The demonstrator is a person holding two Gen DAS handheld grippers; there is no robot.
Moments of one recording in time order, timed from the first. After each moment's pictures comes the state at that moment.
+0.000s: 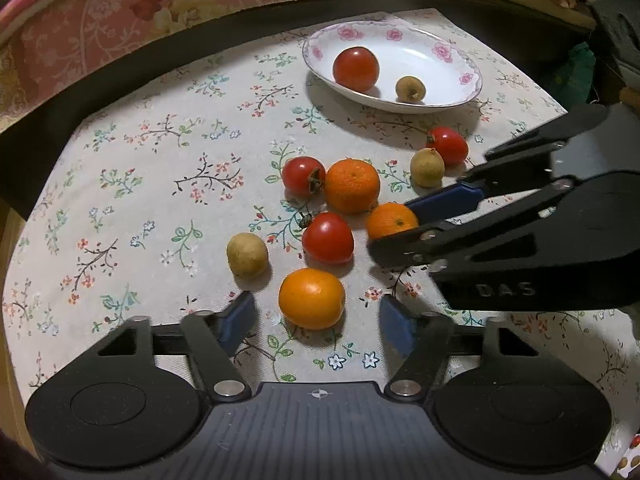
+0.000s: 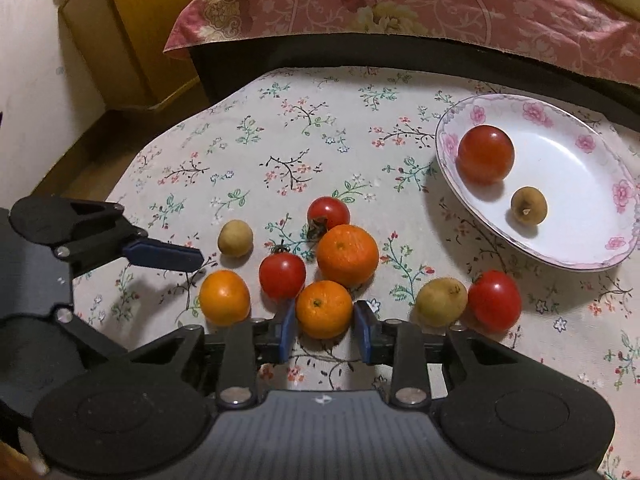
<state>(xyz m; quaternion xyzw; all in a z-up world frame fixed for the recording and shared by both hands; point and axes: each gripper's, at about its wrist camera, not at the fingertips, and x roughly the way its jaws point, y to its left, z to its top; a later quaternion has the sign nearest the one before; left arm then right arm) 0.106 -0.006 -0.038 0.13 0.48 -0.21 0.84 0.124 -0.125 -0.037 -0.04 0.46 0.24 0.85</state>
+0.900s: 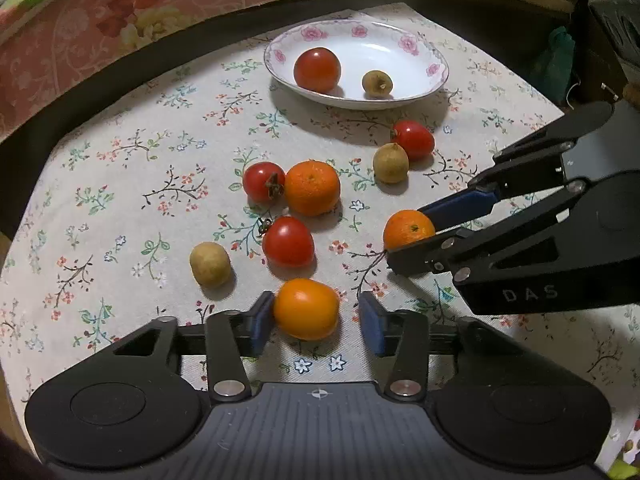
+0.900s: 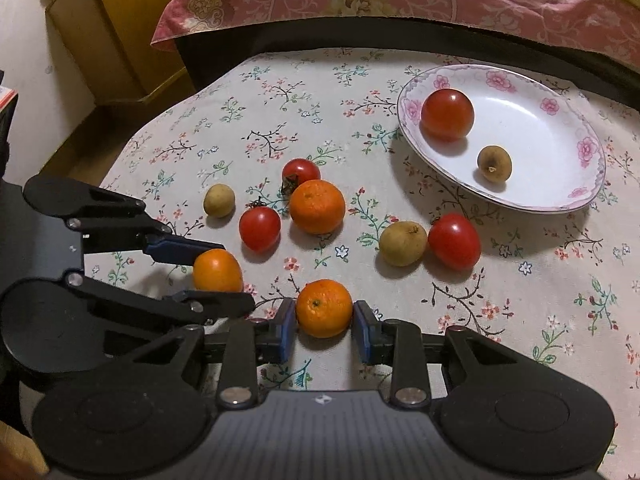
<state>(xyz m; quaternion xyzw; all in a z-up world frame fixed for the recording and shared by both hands) 0.097 -0.021 -0.037 0.15 0.47 -0.24 0.83 0.104 -0.151 -0.038 -0.03 0.48 0.22 0.85</state>
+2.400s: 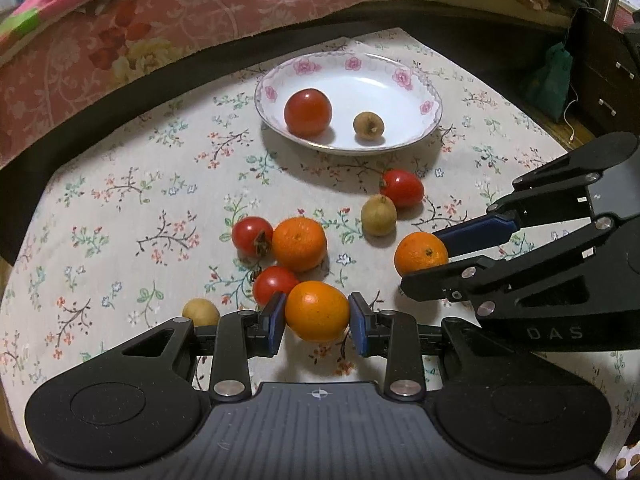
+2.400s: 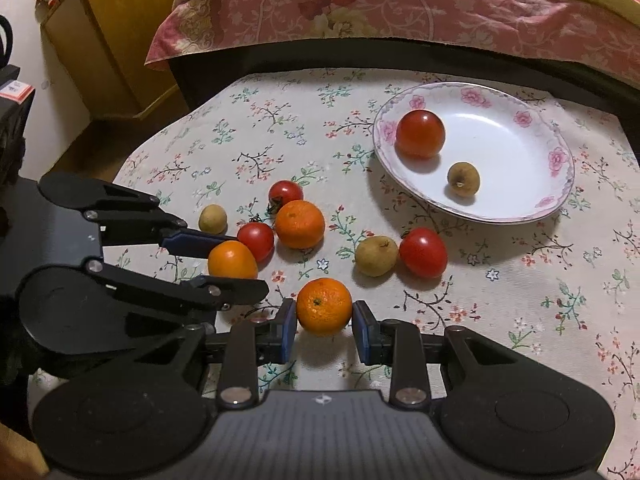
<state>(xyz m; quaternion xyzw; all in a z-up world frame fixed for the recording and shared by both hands) 0.112 -0.040 -0.017 0.14 0.46 -0.24 0.84 0.100 -0.168 -0.015 -0.02 0.47 0.21 0.86</state>
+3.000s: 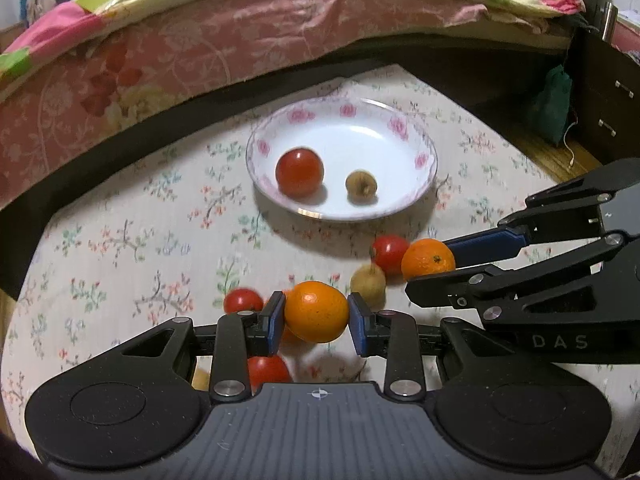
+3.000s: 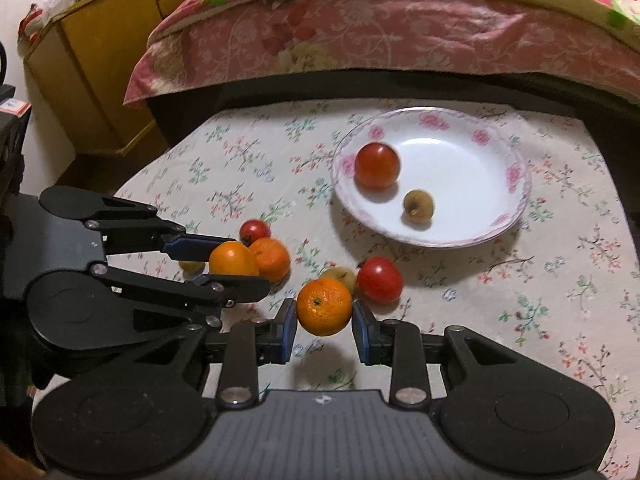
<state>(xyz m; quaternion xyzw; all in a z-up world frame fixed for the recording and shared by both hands) 0.131 -0.063 0.004 0.13 0.43 -0.25 0.86 0.104 -0.192 0.005 0.01 0.44 0.18 0.88</state>
